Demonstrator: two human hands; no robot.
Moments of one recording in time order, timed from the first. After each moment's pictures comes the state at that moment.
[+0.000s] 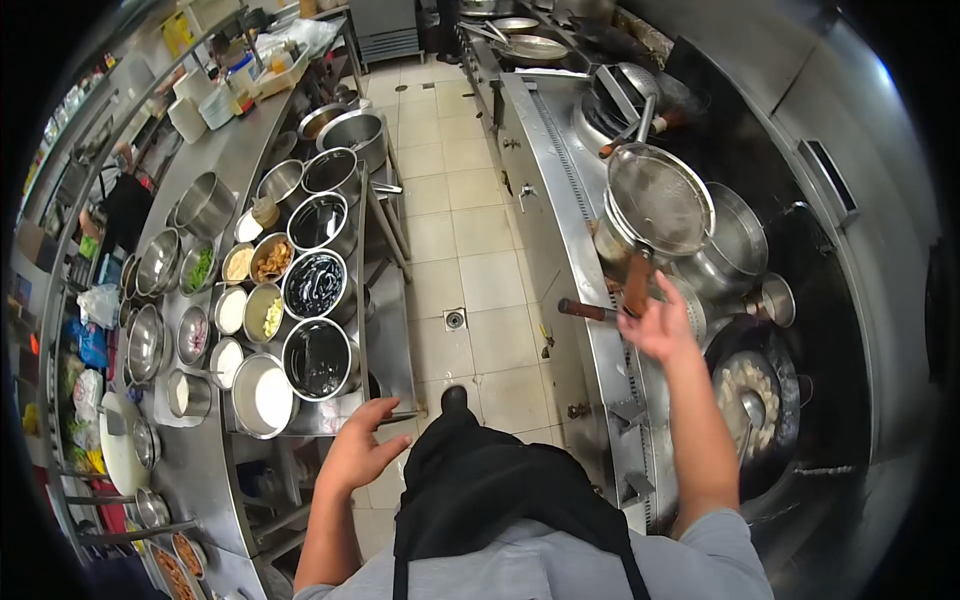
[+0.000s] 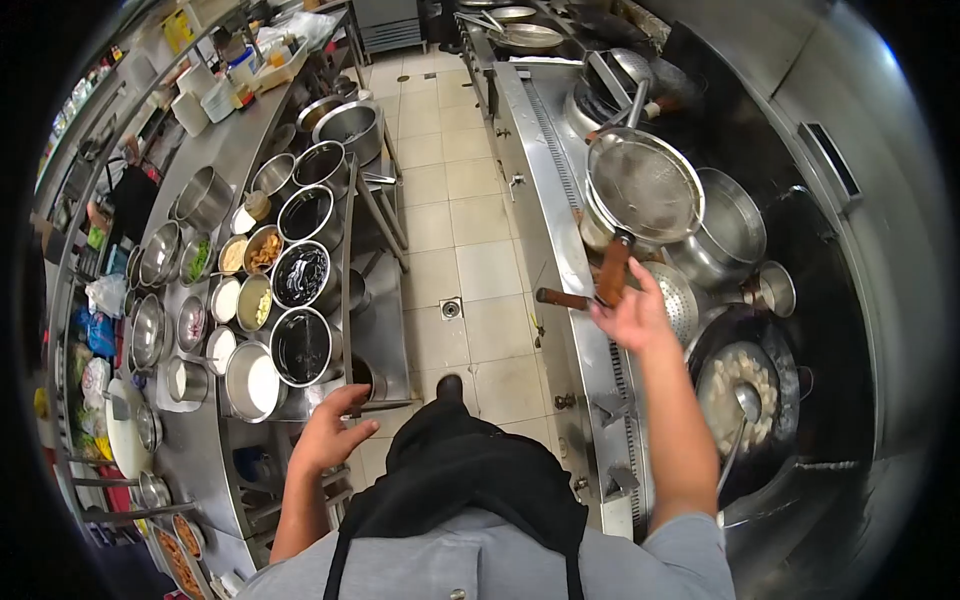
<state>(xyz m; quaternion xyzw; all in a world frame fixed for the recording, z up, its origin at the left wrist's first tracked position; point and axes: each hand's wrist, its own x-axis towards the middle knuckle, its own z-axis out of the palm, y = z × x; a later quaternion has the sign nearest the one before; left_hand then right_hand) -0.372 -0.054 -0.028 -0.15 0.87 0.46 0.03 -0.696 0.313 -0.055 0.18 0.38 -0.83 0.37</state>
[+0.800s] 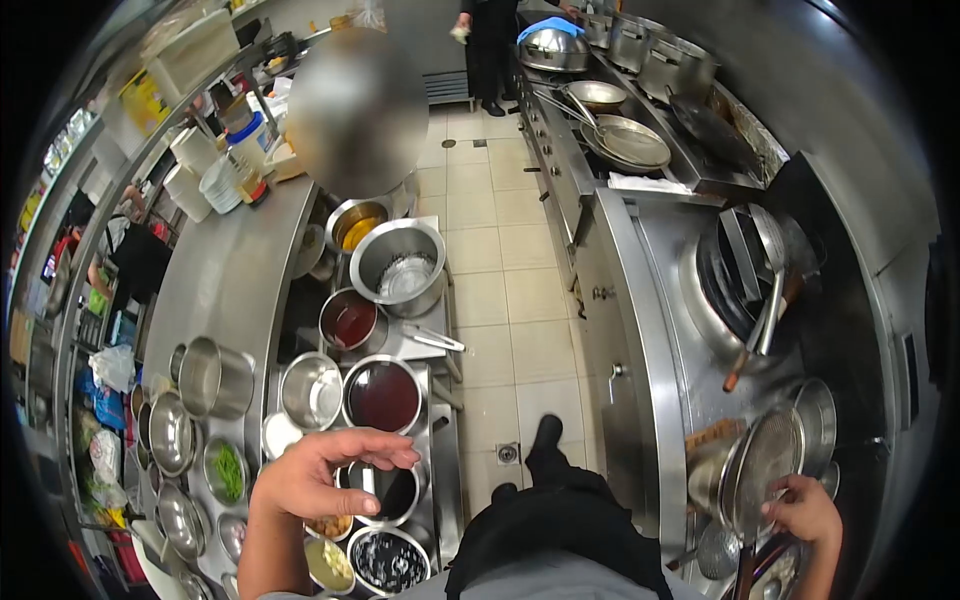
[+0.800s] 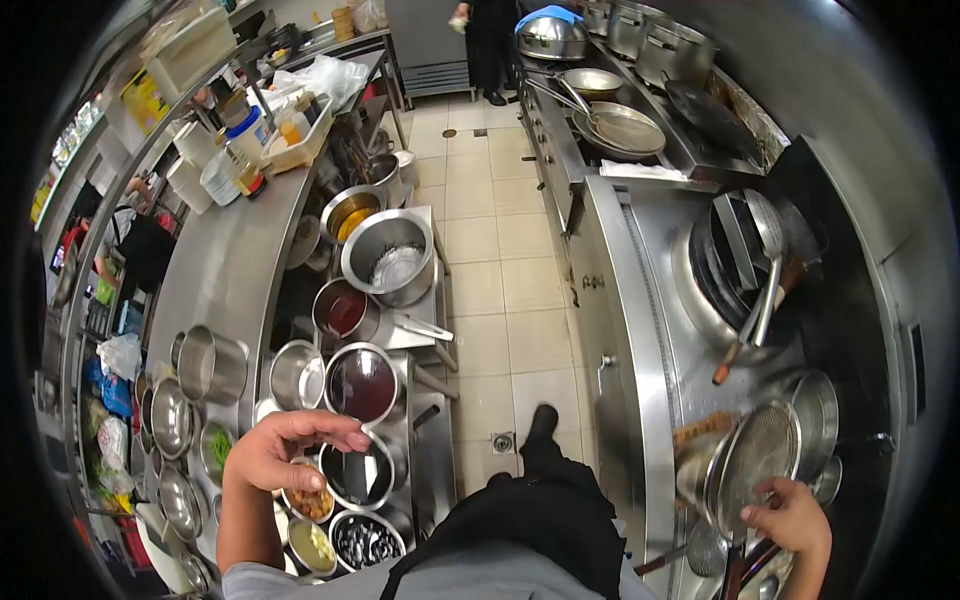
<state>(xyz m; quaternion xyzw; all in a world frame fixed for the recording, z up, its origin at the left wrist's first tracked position) -0.772 -0.414 0.083 0.04 0.71 0.70 0.12 -0.925 0.169 0.129 0.13 0.90 -0.27 0.32</state>
